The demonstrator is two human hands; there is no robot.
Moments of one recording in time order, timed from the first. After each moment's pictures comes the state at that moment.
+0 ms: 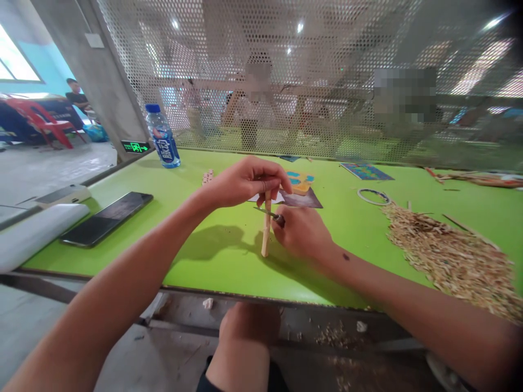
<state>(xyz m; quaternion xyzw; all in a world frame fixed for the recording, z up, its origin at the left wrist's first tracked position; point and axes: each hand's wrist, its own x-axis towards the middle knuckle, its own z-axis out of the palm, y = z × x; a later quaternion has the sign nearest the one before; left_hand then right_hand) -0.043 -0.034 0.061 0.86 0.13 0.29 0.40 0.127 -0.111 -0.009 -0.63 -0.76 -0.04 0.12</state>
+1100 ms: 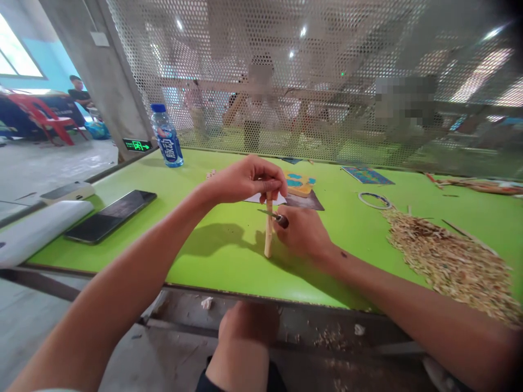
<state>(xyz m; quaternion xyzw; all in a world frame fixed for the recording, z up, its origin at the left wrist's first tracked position) -0.050 -0.025 0.065 0.87 0.13 0.26 0.39 0.127 -0.105 -0.015 -0.62 -0.77 -0.02 0.18</state>
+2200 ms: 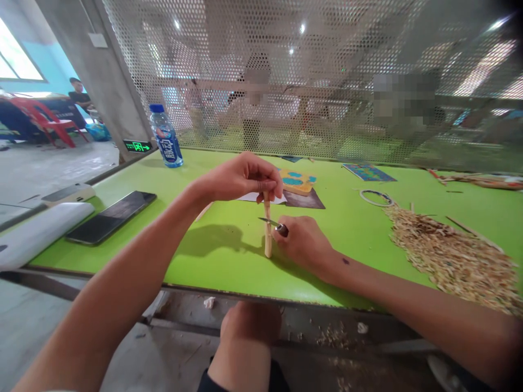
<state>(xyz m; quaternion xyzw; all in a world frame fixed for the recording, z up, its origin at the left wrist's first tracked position) -0.058 -0.026 0.074 0.87 0.11 0.24 0.41 0.128 -0.114 -0.035 -0.61 -0.77 -0.03 0.15</state>
